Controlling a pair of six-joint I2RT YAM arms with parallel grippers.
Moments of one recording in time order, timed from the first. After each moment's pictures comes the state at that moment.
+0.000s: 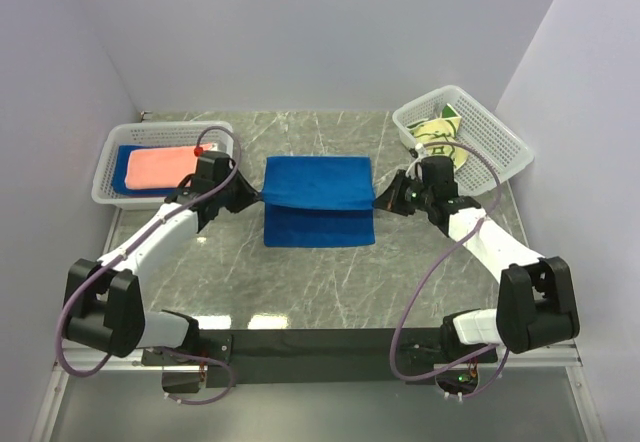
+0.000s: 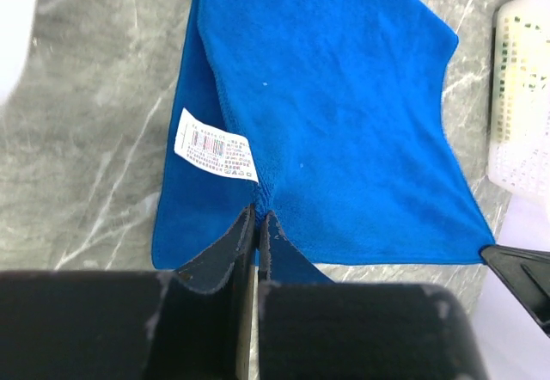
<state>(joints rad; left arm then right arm) -0.30 1.33 0.89 -0.26 0.08 -0.84 0.22 1.33 0.80 -0.13 -0.43 0.54</state>
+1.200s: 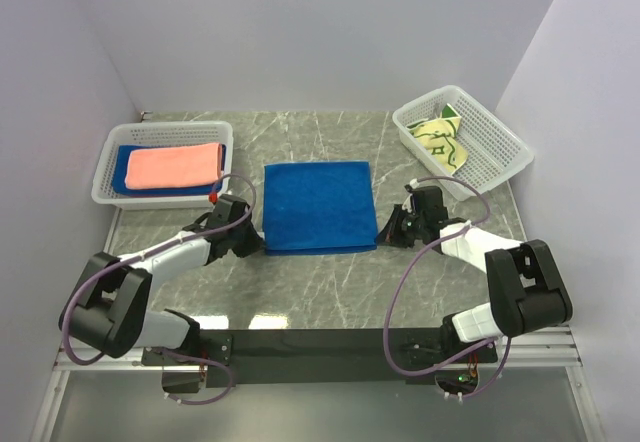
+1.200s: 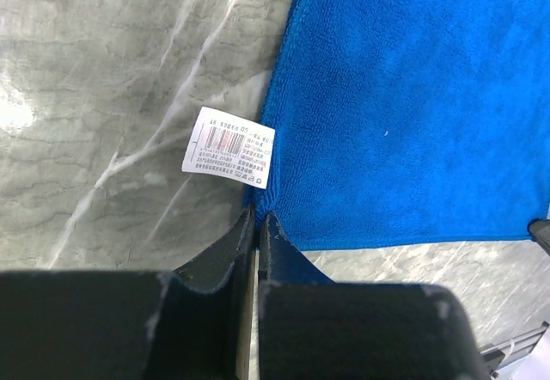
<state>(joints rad) -0.41 1.33 0.56 -0.14 0.04 -0.92 0.23 1.42 0.57 -0.06 -0.38 0.57</state>
